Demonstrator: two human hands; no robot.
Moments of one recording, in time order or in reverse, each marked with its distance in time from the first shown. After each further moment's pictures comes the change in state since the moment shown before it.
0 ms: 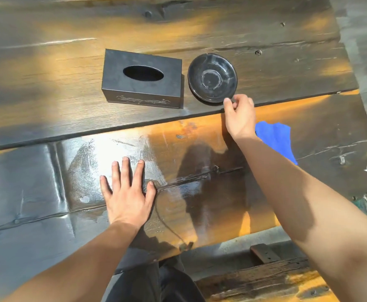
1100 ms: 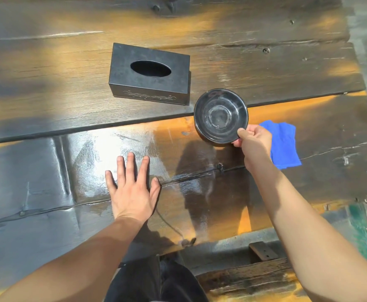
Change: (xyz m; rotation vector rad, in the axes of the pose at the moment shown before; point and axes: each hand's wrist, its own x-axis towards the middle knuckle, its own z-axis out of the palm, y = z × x) left_hand -0.001 -0.001 0.003 0.000 -0.001 0.030; right_hand -0.065 0.025 -0.018 0.590 -0.023 0.407
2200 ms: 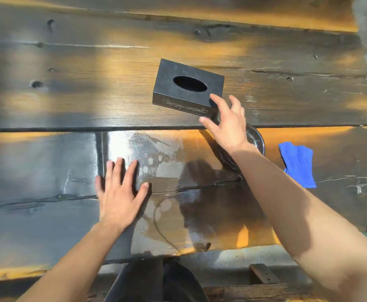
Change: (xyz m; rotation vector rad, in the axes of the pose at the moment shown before) left_hand -0.015 -0.093 -0.041 -0.222 -0.045 -0.144; right_hand -0.043 -0.072 0.117 -0.851 -0.309 -0.678
